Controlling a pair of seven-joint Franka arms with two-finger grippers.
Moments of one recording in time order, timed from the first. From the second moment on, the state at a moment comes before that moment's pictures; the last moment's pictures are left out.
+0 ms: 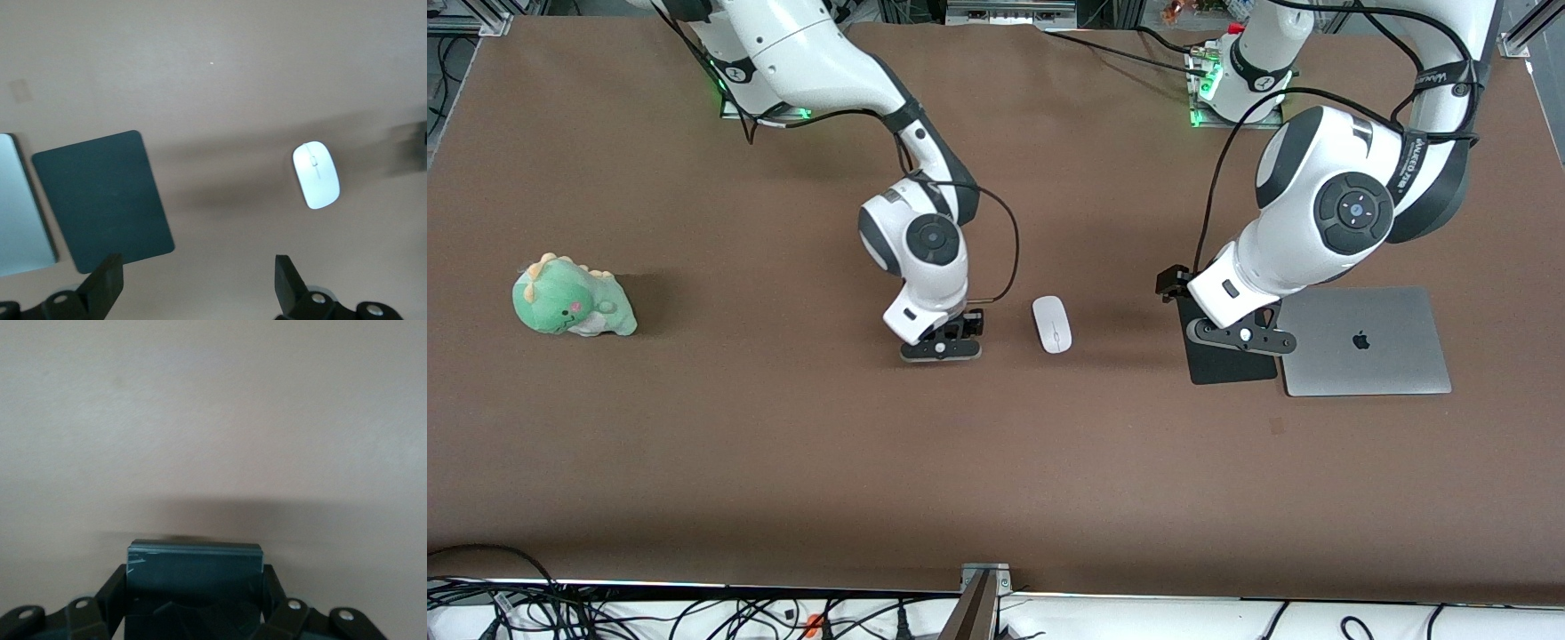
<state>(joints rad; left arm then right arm) -0.19 0.33 -0.16 -1.65 -0.09 1.88 -0.19 0.73 0.78 -0.12 -1.50 -0.01 2.31 0.54</state>
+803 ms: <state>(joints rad) -0.33 0.53 -0.19 -1.65 -0.14 2.16 -0.46 0.34 0.65 -0.13 -1.59 0.02 2.21 0.08</state>
